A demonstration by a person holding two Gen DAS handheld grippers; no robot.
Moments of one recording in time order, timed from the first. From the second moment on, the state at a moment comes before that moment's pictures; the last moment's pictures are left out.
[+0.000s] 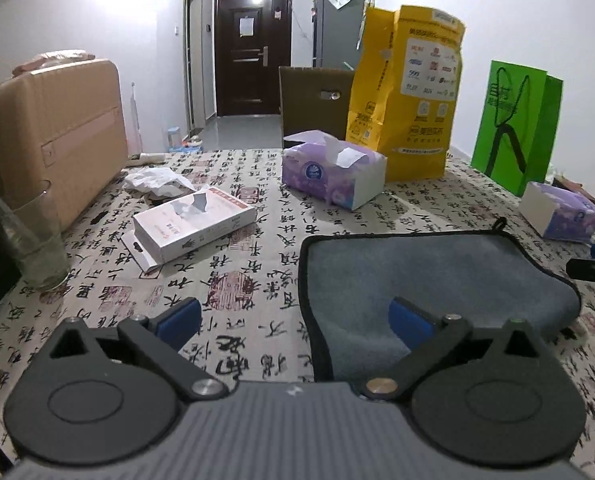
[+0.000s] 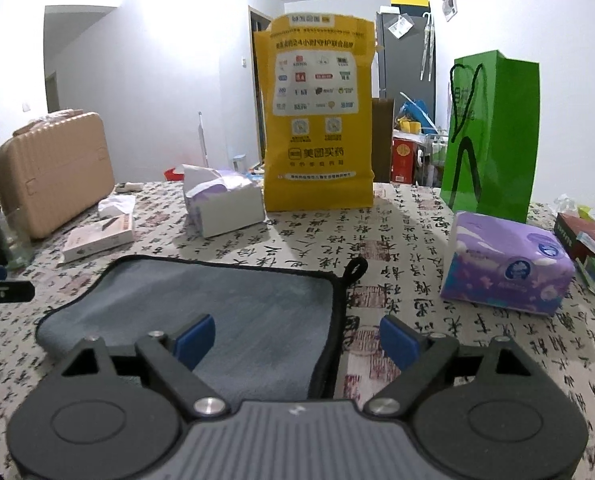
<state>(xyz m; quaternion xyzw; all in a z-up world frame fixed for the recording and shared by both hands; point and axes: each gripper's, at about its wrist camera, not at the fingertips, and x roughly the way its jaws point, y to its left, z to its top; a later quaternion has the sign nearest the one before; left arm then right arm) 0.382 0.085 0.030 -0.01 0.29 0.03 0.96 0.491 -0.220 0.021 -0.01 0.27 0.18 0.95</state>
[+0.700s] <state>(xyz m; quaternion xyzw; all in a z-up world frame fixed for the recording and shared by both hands) 0.256 0.050 0.030 0.00 0.25 0.02 0.97 0.339 -0.219 0.028 -0.02 0.23 0.19 0.95</state>
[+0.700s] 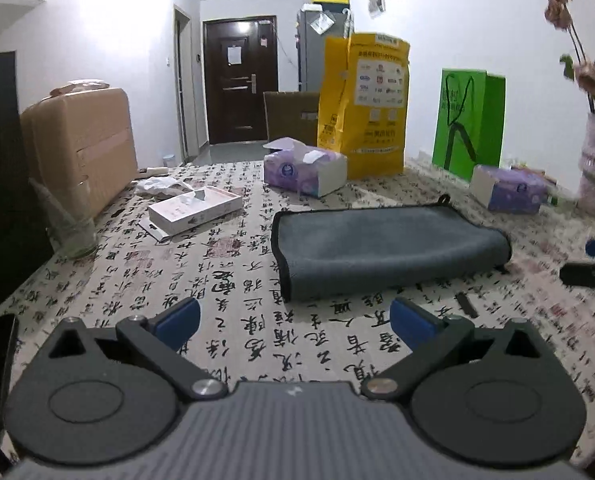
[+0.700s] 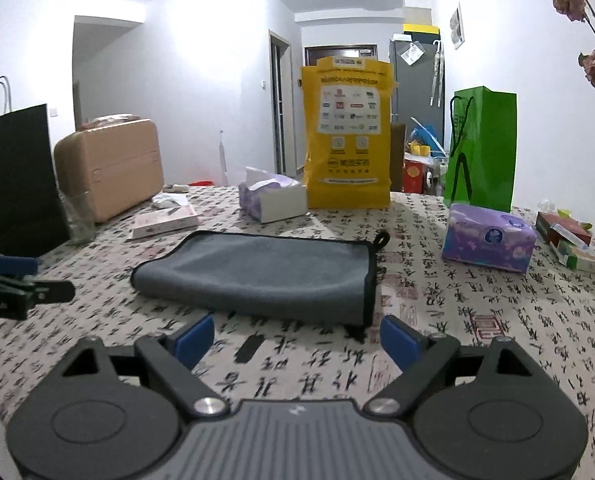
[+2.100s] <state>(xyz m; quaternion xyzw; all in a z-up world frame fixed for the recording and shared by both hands) 0.062 0.022 0.023 0.01 0.17 0.02 0.99 0.147 -0.210 0.026 -0.02 0.16 0.21 0.97</state>
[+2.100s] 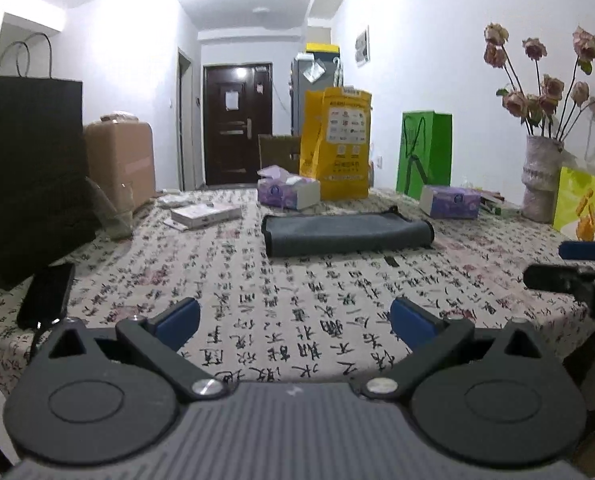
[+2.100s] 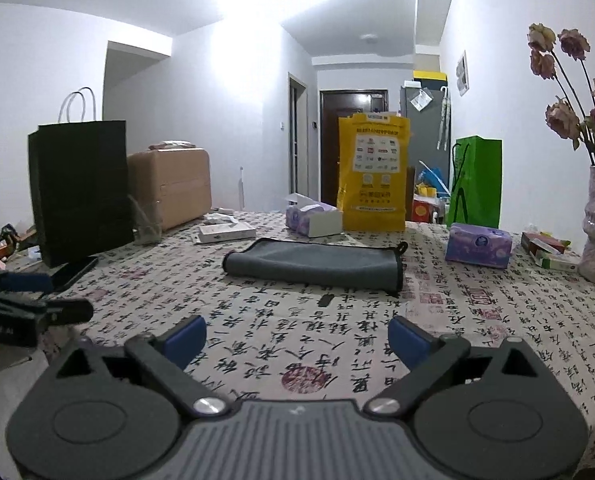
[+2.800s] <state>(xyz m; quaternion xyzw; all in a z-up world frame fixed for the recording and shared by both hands) 0.026 0.015 0.014 0.01 0.17 0.01 0.99 0.096 -0.218 0.008 0.02 0.15 0.20 0.97</state>
